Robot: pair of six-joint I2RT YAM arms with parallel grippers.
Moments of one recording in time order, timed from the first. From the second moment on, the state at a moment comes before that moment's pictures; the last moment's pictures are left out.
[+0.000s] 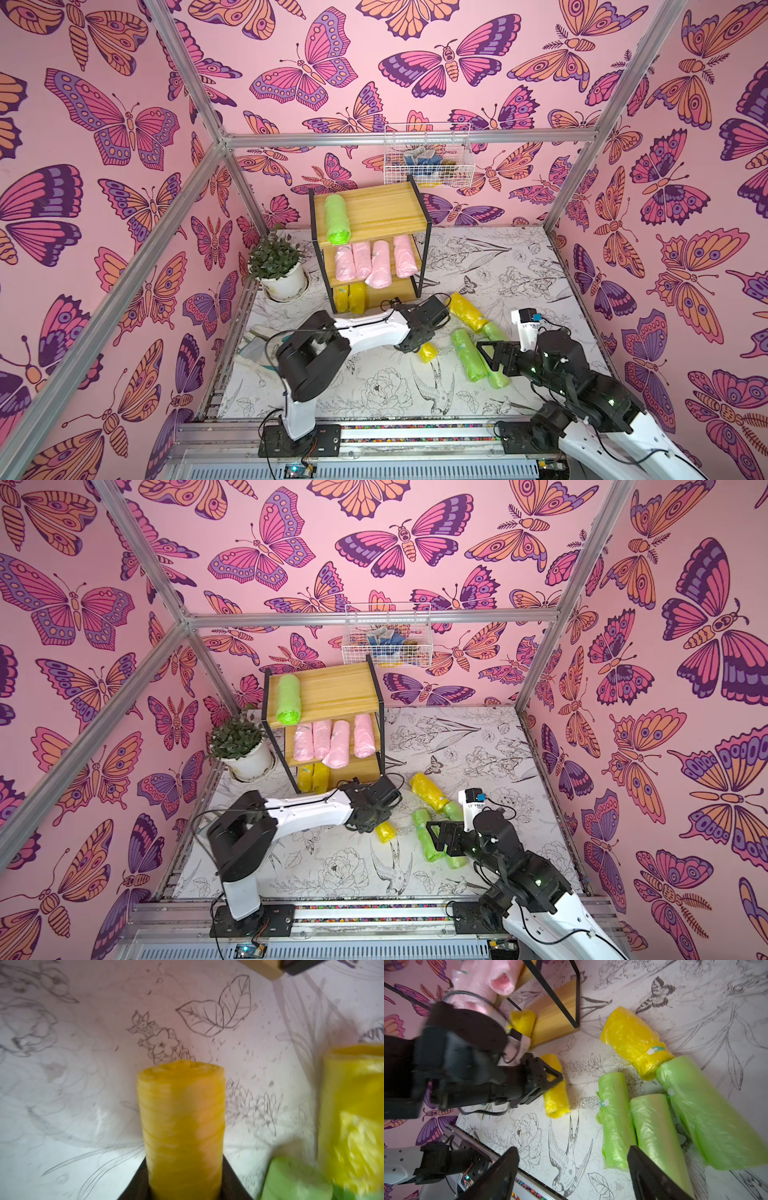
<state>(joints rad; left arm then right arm) -0.96 1.76 1.14 -0.57 -0.18 -1.38 0.63 0.46 0.60 -0.76 -0.06 0.68</state>
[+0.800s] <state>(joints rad) -0.98 1.00 0.61 -0.11 -0.07 -1.33 1.12 0.82 0.52 -0.13 -0.07 1.02</state>
